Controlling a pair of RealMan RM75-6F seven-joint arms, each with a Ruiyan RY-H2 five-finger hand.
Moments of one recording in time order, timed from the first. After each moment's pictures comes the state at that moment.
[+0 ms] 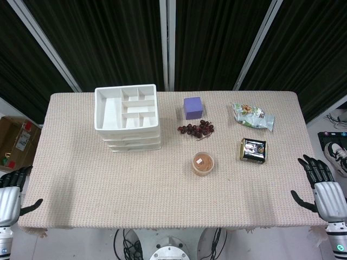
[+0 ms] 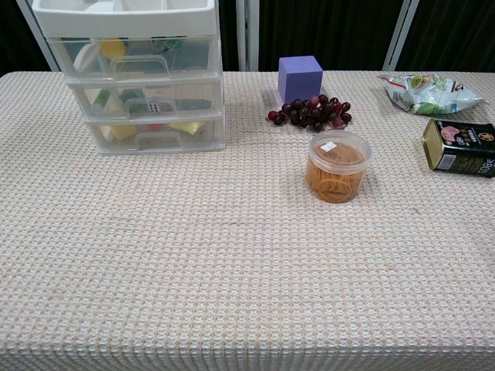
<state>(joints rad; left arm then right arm) -0.01 -1.17 -0.03 -1.64 1.46 1.55 0.12 0.05 -1.12 0.02 -1.52 -1.61 1.54 0.21</state>
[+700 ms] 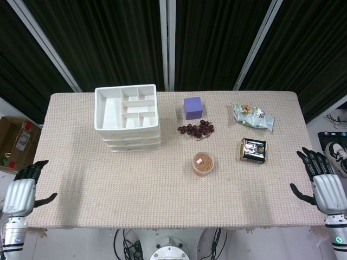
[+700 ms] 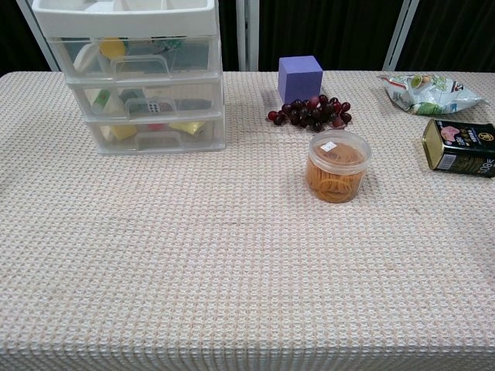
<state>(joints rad) -0.08 -1.20 -0.07 -1.69 1.45 1.47 0.10 0.09 -1.09 0.05 -1.55 -1.60 1.52 0.19</state>
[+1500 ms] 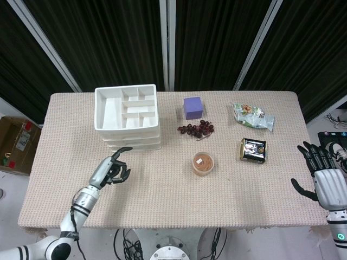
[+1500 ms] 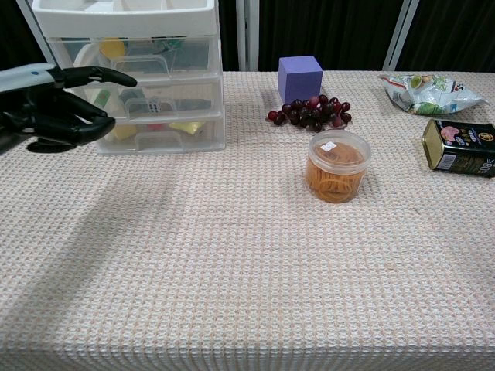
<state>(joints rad) -0.43 -1.47 -0.23 -1.76 1.25 1.00 -0.40 0.11 -1.04 0.07 -1.61 -1.59 1.52 0.14</state>
